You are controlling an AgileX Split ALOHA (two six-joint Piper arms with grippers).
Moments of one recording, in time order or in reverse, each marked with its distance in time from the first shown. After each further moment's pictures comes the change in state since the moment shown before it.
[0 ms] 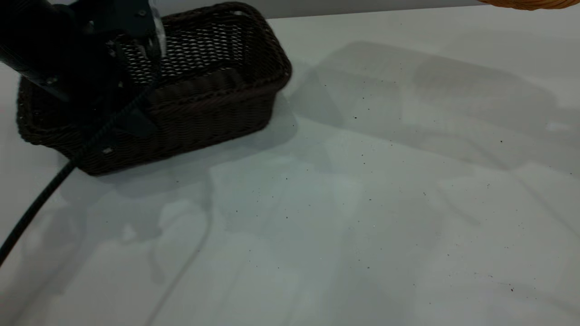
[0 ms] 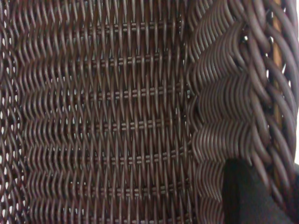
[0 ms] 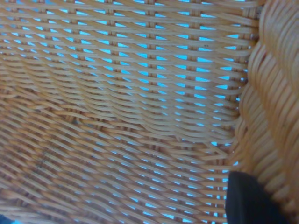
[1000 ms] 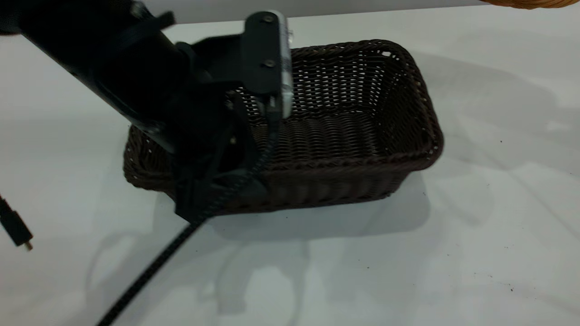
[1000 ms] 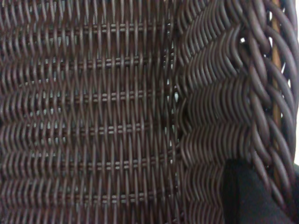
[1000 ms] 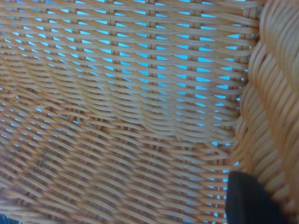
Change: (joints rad) left arm -0.359 0.020 0.000 -0.158 0.078 0.012; right arm 0.001 0.000 0.000 0.005 0.000 -0.001
